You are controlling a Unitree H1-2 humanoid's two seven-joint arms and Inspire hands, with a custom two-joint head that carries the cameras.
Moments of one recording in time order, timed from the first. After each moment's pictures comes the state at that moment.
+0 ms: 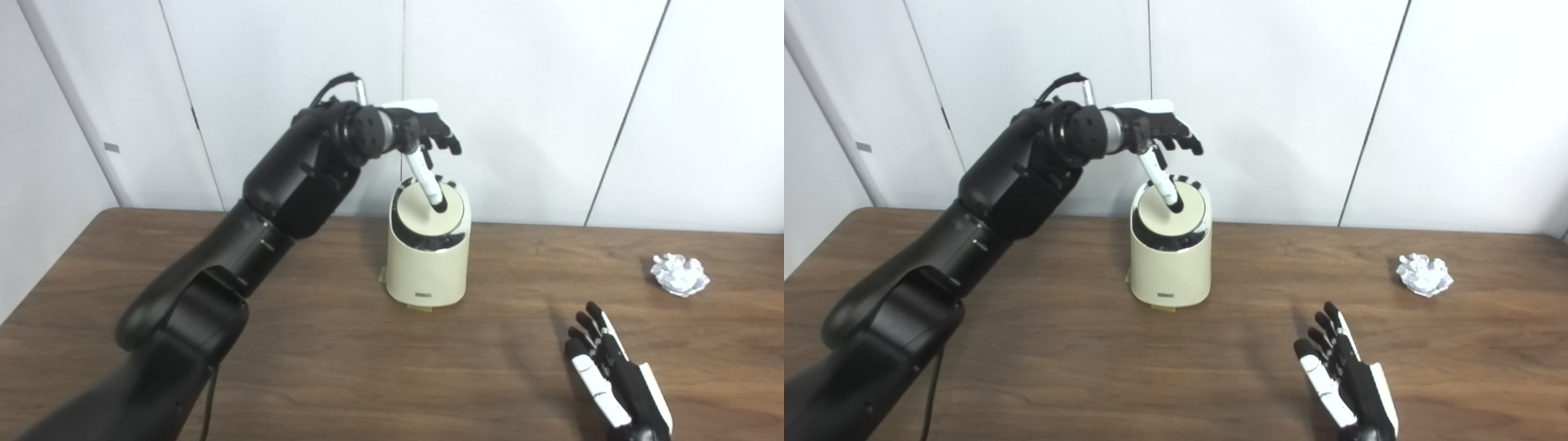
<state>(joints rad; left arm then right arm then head) -1.18 0.27 -0.51 0.36 0.63 0.45 -0.79 0.12 -0.04 0.01 -0.27 -0.03 0.15 -0.01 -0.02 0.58</state>
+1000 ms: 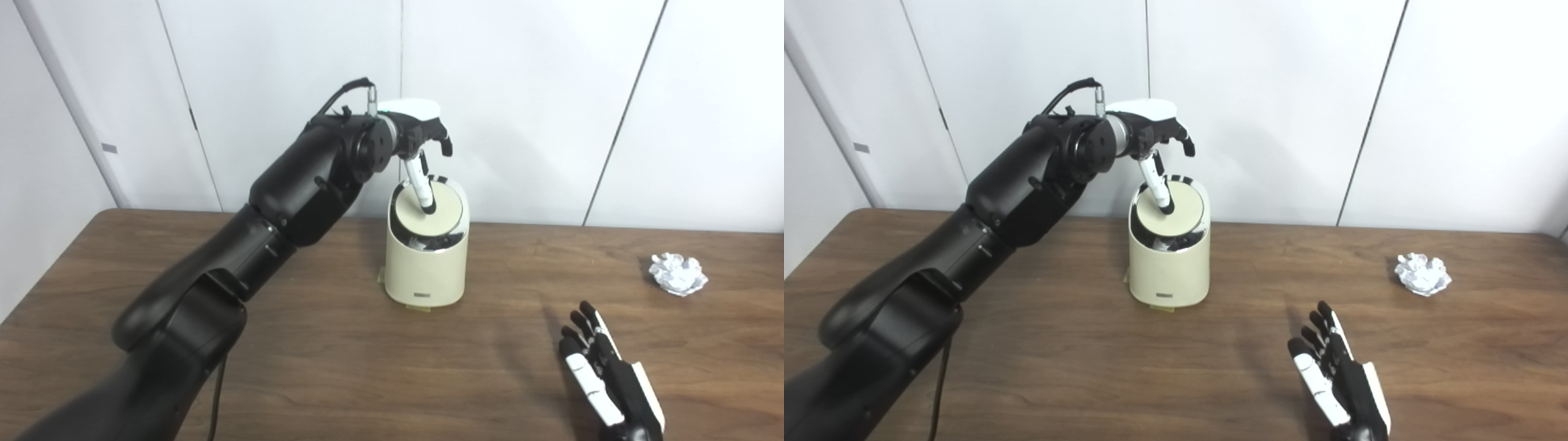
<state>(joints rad) -1.17 0.28 -0.57 0.38 0.76 0.37 -0.72 0.12 -0.04 0.03 -0.27 -0.02 0.16 -0.03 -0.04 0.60</state>
